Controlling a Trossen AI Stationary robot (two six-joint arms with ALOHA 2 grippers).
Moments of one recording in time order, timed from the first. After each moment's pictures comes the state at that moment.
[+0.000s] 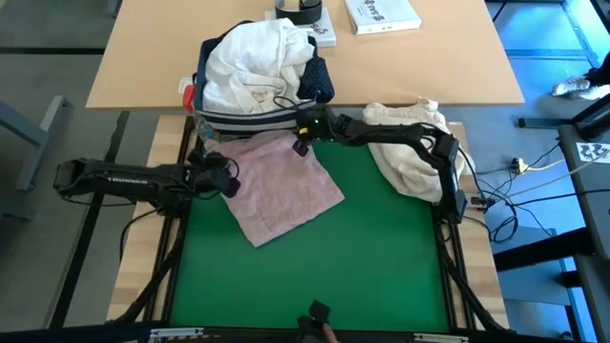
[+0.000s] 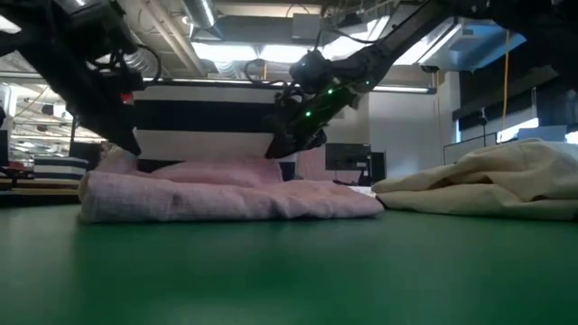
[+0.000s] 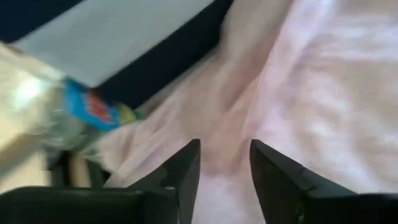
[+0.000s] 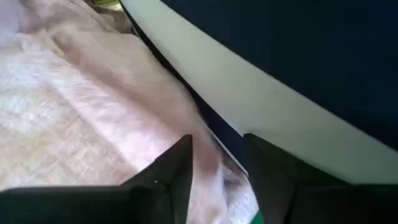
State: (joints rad) left arm 0.11 0.82 0.42 -0.63 -0.80 -0.51; right arm -0.45 2.06 1.47 -0.01 0.07 -0.06
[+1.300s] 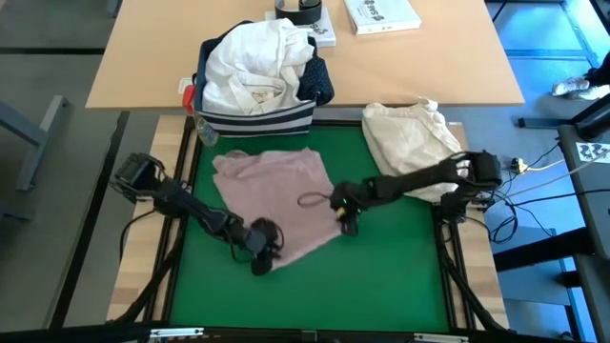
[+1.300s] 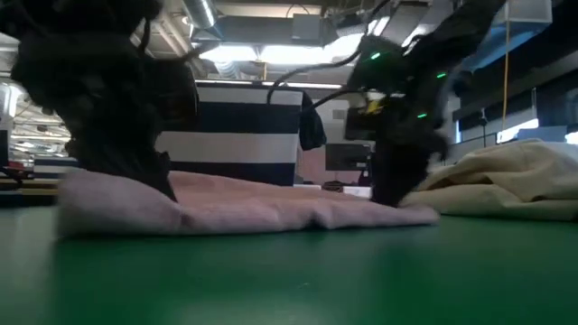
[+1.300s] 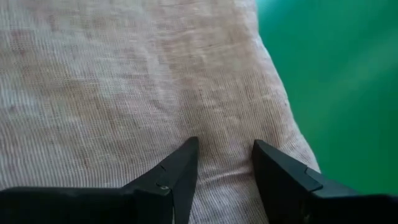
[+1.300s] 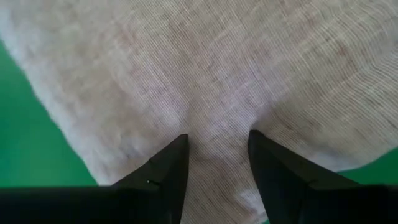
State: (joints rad) left arm -0.41 1.68 0.62 0.22 -0.14 -0.73; right arm 0.01 1.73 0.83 -0.26 -0.11 0.09
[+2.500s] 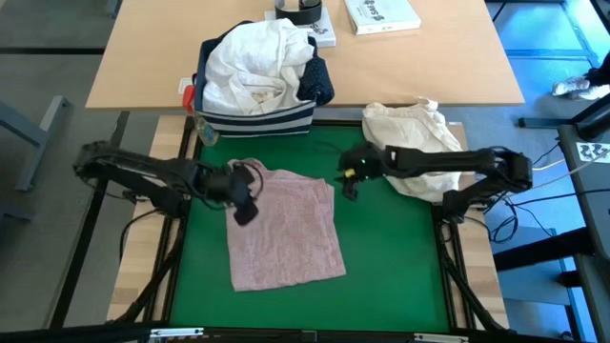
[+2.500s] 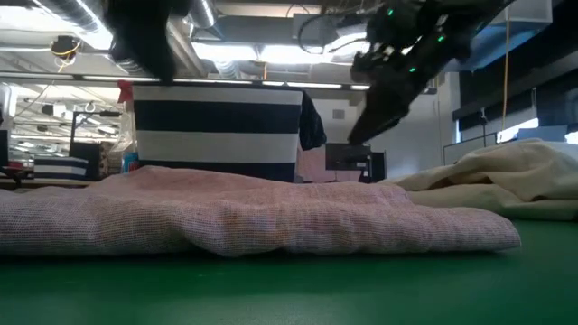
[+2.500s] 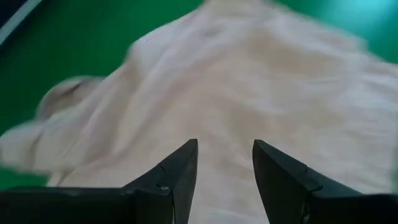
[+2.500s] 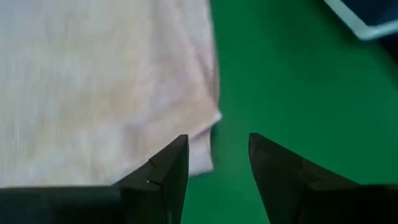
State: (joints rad) left arm -0.14 1.15 0.98 -0.90 -0.31 -0.75; right arm -0.24 1.43 0.87 -0.22 -0.04 0.05
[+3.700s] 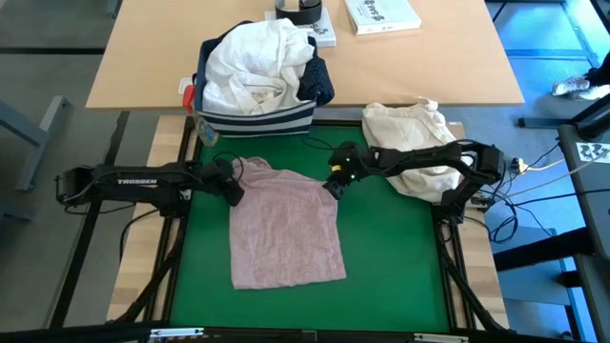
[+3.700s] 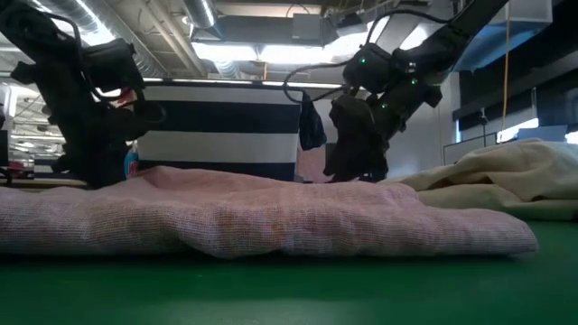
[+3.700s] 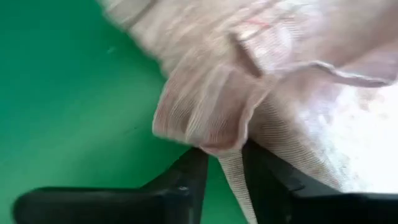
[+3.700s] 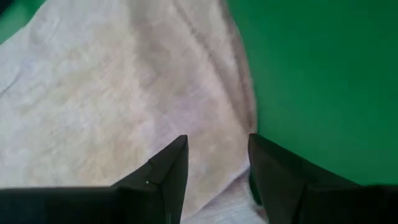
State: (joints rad) left arm 0.36 0.90 0.30 -0.46 -0.09 -0.67; right arm -0.31 1.67 0.87 -0.02 -0.27 0.35
